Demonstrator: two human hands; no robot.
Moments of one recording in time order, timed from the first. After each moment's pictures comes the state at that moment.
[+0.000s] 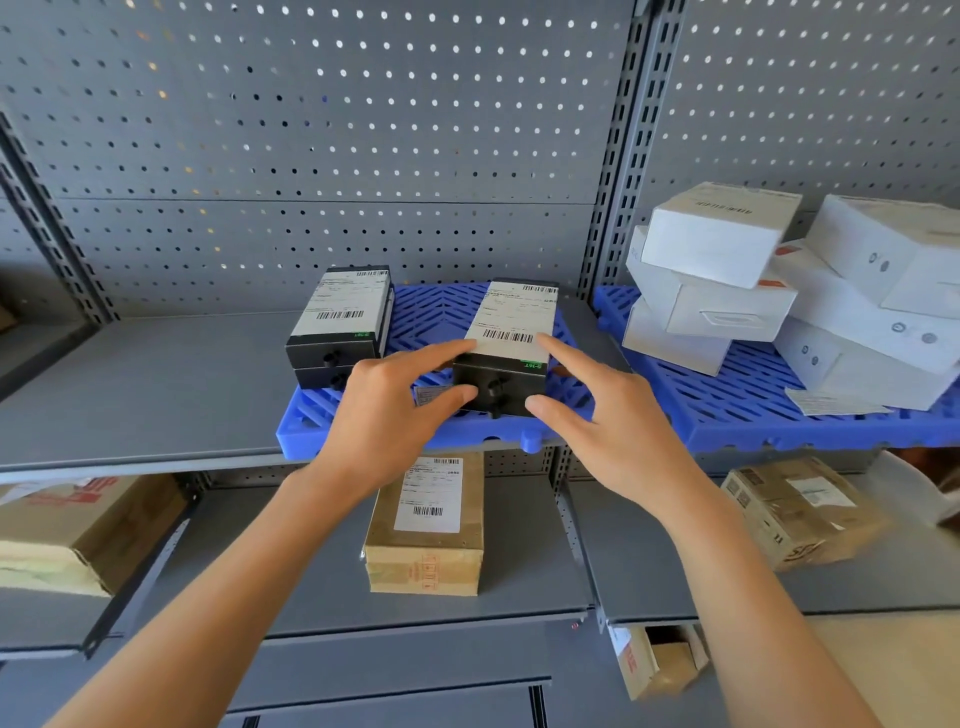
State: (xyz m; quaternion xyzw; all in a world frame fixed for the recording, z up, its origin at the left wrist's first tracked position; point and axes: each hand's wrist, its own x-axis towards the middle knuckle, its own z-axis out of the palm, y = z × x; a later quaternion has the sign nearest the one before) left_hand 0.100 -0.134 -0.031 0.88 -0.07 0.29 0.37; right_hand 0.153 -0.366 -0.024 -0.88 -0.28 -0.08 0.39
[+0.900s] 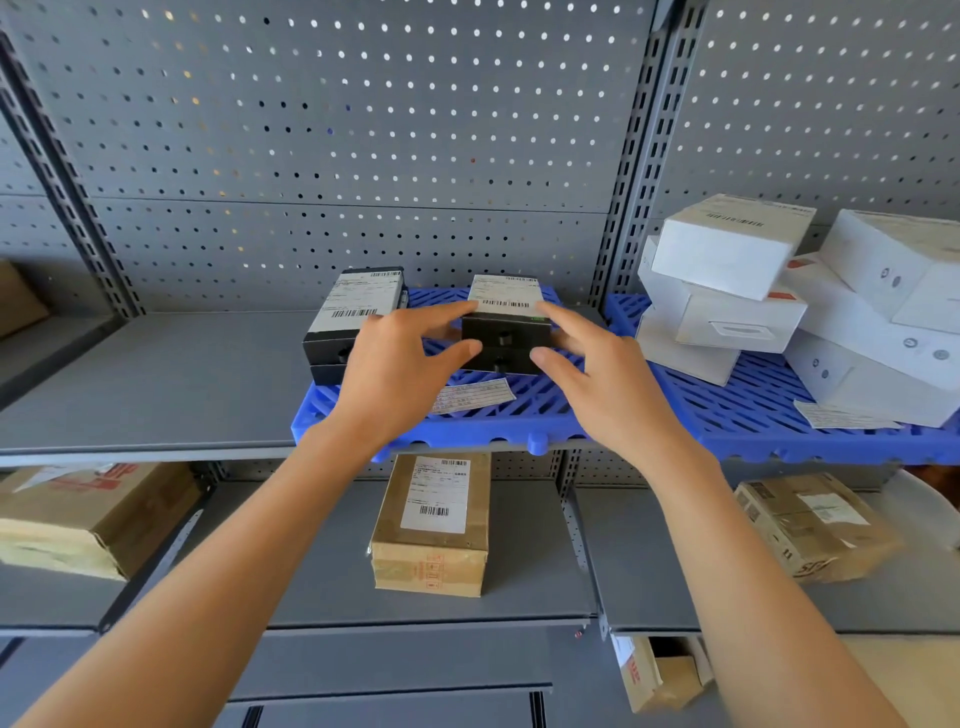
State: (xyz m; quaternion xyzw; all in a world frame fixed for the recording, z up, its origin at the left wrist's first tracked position) left_hand 0.118 -0.138 0.003 0.88 0.01 0.31 0.36; right_hand 0.175 -0.348 0.001 -0.87 -0.29 -0.12 0.38
